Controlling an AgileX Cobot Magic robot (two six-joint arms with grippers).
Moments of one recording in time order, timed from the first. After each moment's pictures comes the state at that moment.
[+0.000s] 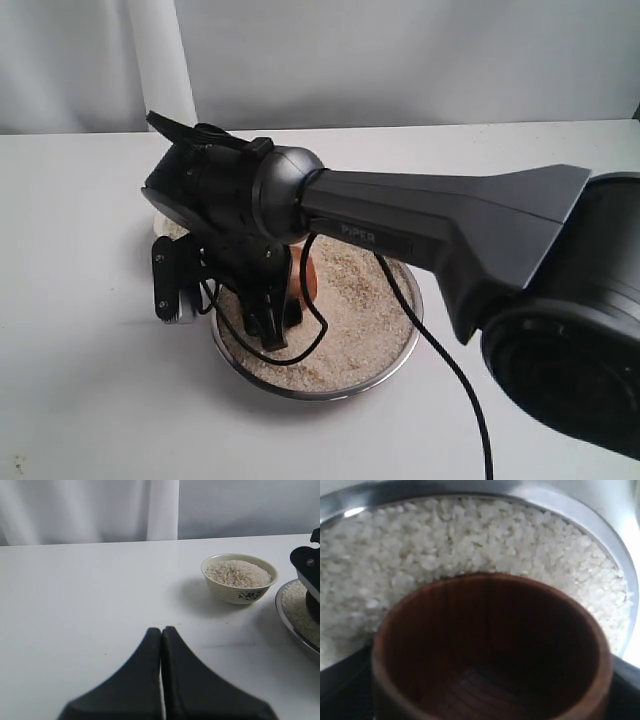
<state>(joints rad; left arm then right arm) -0.04 0.00 0.00 -0.04 0.35 0.04 0.92 2.36 -1.96 -0.38 1.22 -0.72</state>
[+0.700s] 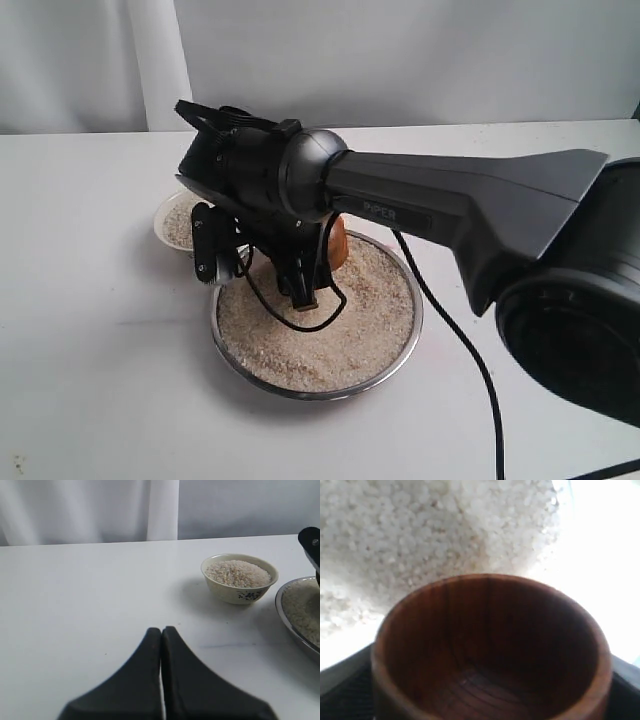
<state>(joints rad) -0.04 0.00 0.00 -0.04 0.35 0.04 0.86 2.35 -1.95 -0.54 1.22 -0.65</state>
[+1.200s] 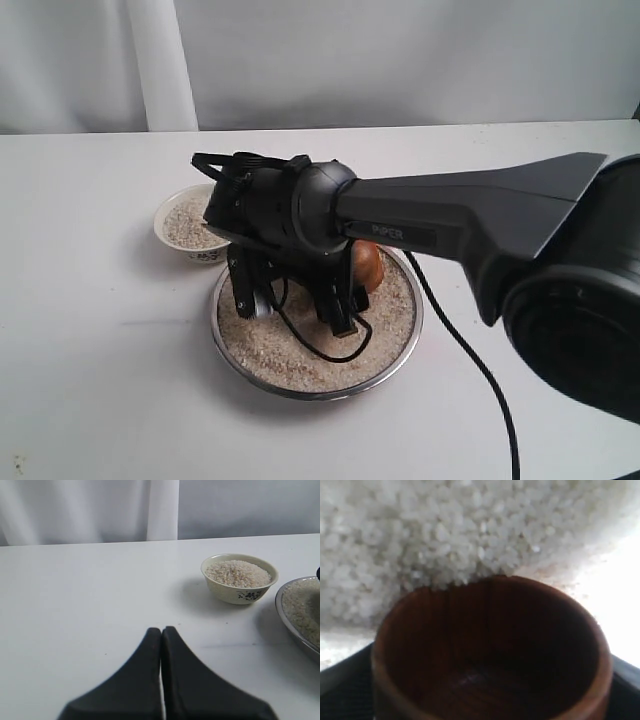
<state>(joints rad) -0.04 0.00 0.00 -0.04 0.35 0.04 0.86 2.34 -1.78 -0.63 1.22 -0.62</state>
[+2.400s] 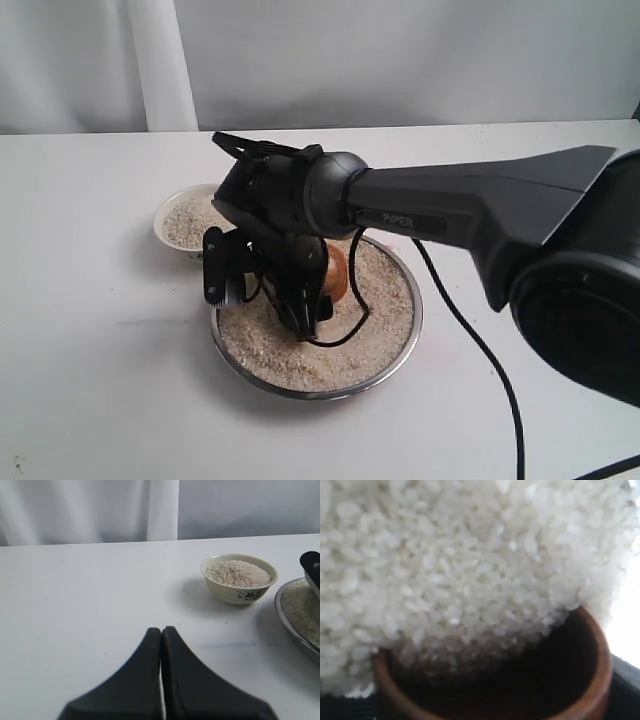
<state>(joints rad) -0.04 0.00 0.00 -0.04 0.35 0.04 0.83 2.34 -1.79 -0.42 1.01 -0.63</state>
